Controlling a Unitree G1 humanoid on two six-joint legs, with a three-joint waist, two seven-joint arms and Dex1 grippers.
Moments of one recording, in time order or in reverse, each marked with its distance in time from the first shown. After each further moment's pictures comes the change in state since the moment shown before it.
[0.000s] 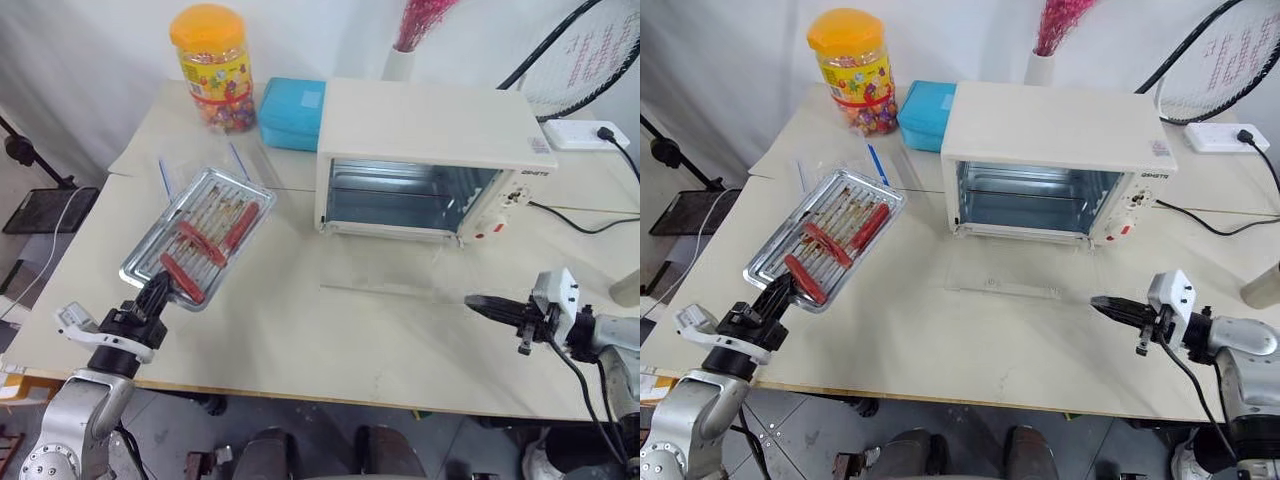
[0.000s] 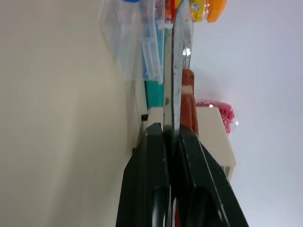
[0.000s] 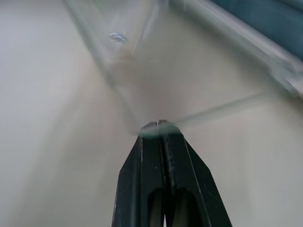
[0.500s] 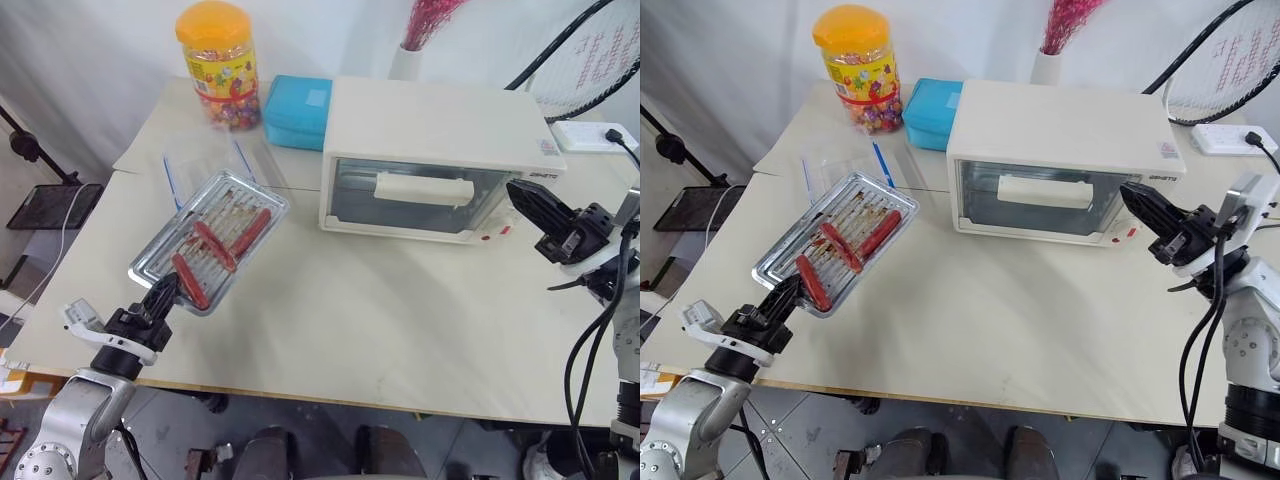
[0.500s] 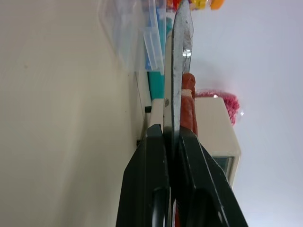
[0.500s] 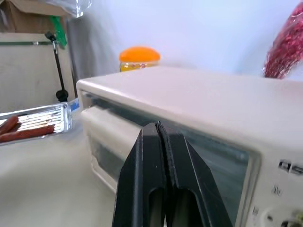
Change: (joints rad) left arm 0.034 0.061 -0.020 0.011 0.000 0.087 -0.055; right arm -0.149 0.062 -0.232 -0.287 0.293 0.322 -0.369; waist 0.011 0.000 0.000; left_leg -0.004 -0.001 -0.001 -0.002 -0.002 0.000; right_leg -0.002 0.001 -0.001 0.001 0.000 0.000
